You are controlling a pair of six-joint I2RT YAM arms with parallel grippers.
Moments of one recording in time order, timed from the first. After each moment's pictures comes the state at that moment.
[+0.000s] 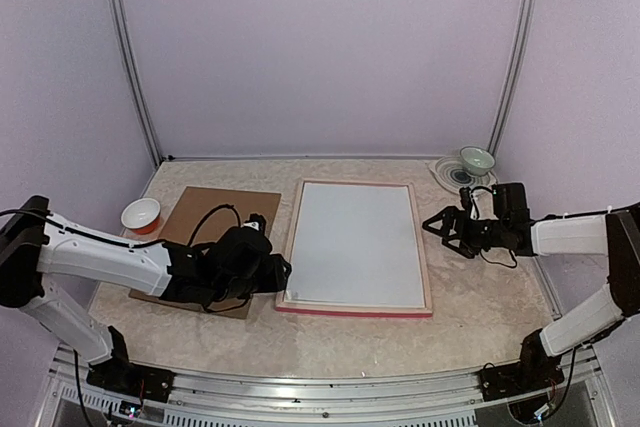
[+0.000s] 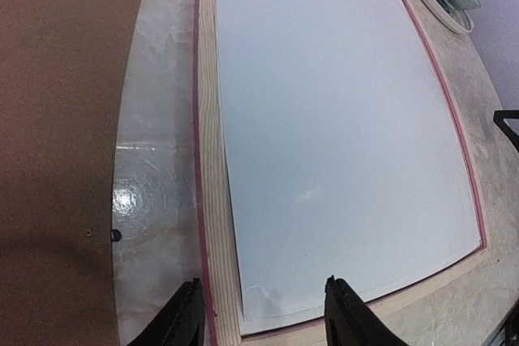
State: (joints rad) left arm -1.07 1.50 0.74 0.00 -0.40 -0.86; right arm 0.17 1.40 0.59 0.15 -0.60 0.58
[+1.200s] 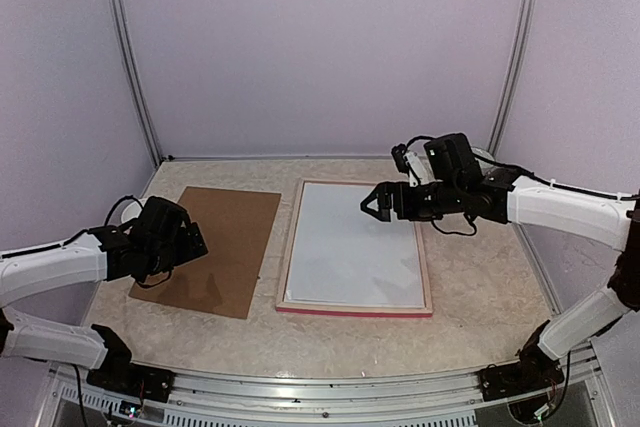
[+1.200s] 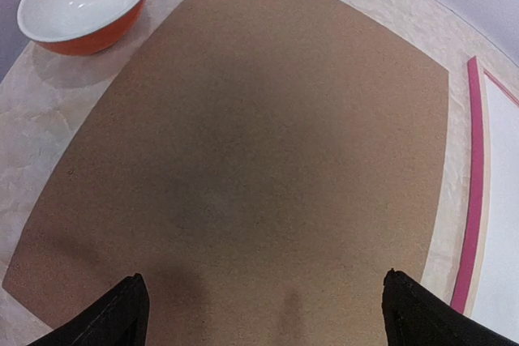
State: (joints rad) left arm -0.58 1.10 0.59 -0.35 -0.48 -0.81; right arm 0.65 1.40 1.03 -0.25 -0.18 0.46
